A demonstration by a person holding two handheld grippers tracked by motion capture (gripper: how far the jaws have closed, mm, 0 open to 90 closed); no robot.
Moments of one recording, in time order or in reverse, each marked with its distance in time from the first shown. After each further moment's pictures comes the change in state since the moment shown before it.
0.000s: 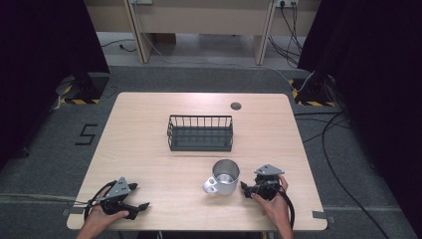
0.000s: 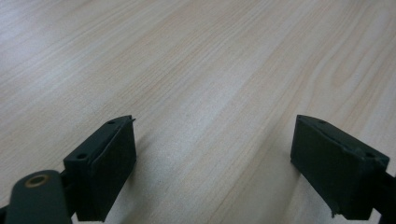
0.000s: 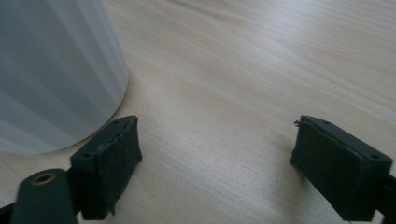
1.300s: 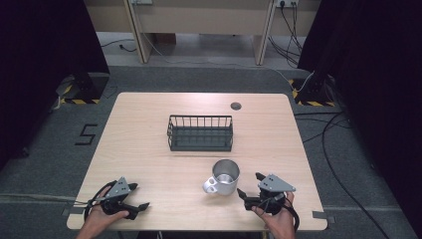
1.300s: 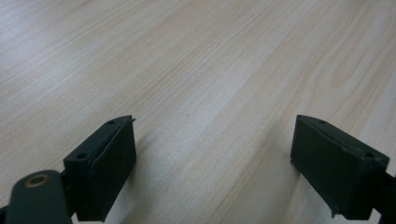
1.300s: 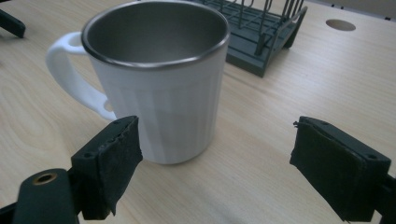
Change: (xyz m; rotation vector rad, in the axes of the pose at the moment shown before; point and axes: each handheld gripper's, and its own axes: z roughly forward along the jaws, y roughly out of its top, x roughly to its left) left arm 0.000 0.000 0.000 0.001 0.000 0.000; right arm 0.031 0.000 -0.060 -0.237 0.111 -0.114
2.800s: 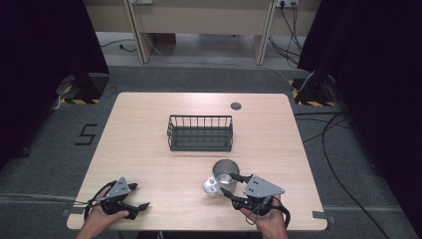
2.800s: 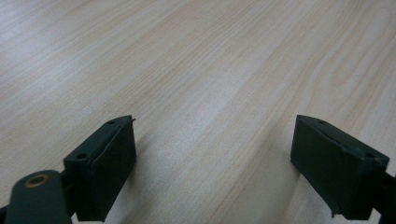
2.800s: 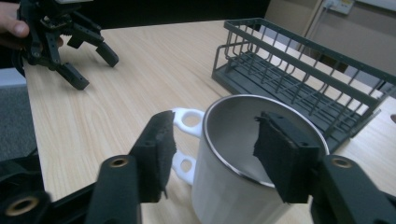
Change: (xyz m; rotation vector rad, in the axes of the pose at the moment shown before) left arm 0.000 0.000 0.000 0.000 0.000 0.000; right arm 0.036 0.038 -0.001 -0.129 0.192 -0.227
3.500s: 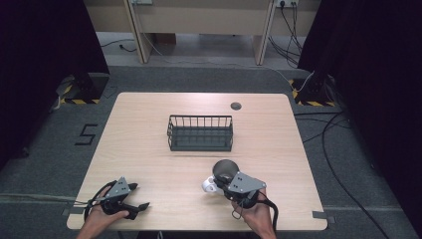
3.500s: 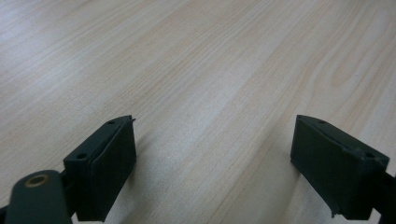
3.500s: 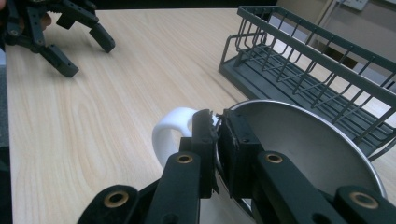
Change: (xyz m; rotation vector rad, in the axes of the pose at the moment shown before) left arm 0.000 0.000 0.000 -0.003 0.001 -0.001; right arm 0.004 0.001 0.036 0.046 0.010 -0.047
